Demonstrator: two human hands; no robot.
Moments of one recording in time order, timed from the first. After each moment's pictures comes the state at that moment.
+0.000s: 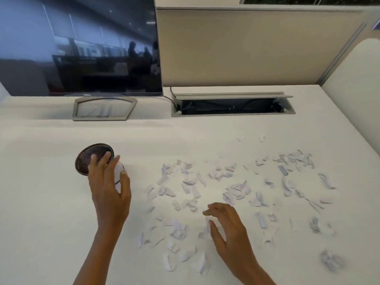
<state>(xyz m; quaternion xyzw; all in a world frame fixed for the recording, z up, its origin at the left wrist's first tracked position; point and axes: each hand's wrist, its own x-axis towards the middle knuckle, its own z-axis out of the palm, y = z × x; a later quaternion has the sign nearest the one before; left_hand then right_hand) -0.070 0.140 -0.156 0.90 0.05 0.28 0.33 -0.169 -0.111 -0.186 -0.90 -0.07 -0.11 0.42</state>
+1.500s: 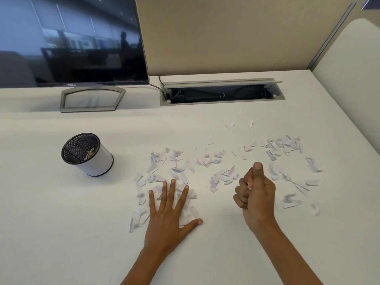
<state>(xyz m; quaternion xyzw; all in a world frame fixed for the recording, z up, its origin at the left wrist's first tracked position) -0.150 0.040 -0.221 0.98 -0.18 -0.03 0.08 -0.135 -0.163 -0.129 -0.53 0.25 -0.07 0.81</state>
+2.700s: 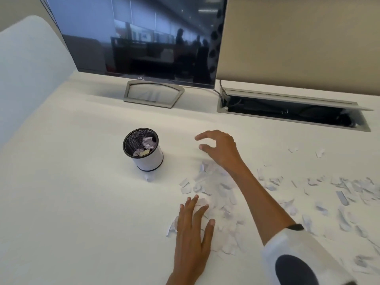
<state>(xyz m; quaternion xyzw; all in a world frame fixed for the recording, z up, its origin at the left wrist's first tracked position) -0.158 0.055 -0.215 0.91 0.05 0.07 0.40 0.040 -0.018 -0.133 -0.90 -0.08 0.09 0.43</state>
